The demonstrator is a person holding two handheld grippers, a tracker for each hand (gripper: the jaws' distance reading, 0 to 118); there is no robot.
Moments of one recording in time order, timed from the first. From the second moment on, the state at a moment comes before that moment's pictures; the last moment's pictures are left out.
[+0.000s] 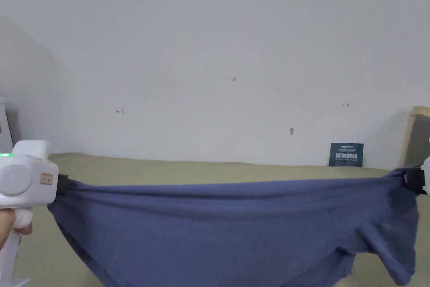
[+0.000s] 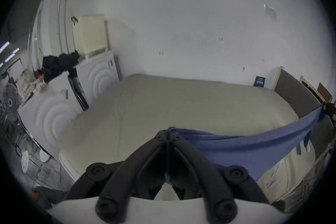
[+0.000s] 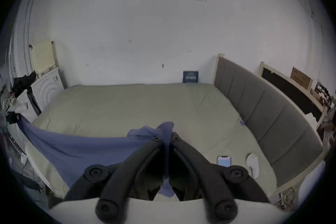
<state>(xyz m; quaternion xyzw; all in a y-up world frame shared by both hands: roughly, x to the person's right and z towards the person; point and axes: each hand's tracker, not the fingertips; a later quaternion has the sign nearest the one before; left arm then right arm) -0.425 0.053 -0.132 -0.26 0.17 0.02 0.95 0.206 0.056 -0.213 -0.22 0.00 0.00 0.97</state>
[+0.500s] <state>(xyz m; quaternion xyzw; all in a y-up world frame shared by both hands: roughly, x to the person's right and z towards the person) -0.410 0.117 -0.236 -0.24 0.20 -0.02 0.95 0.192 0.129 -0.290 -0.18 -0.04 0.00 0.98</state>
